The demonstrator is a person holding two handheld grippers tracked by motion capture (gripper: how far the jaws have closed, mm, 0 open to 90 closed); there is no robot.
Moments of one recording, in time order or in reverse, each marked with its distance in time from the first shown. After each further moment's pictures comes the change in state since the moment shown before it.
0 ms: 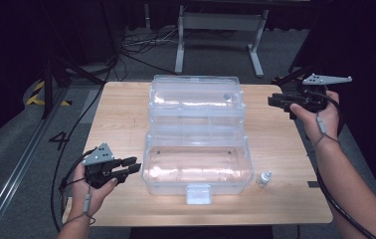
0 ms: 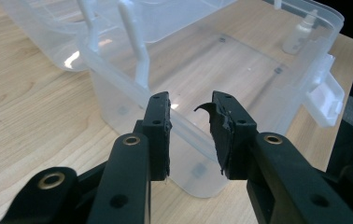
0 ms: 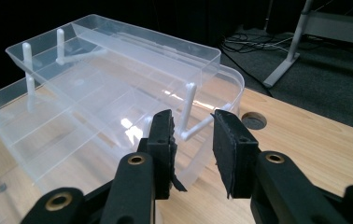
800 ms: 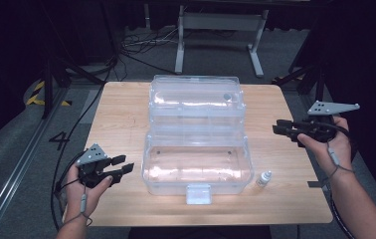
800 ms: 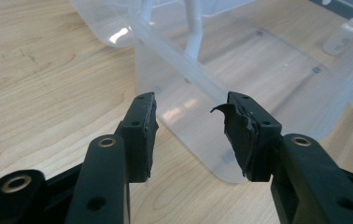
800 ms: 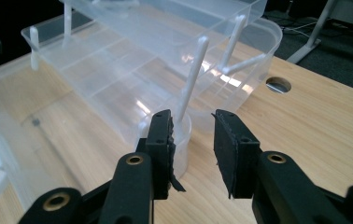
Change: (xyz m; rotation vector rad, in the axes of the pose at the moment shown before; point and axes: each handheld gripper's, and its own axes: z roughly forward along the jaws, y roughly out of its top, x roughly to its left) left arm 0.011 -0.014 -0.007 0.019 0.109 -0.090; right arm 0.033 -0.048 -0.031 0.087 0.053 -0.090
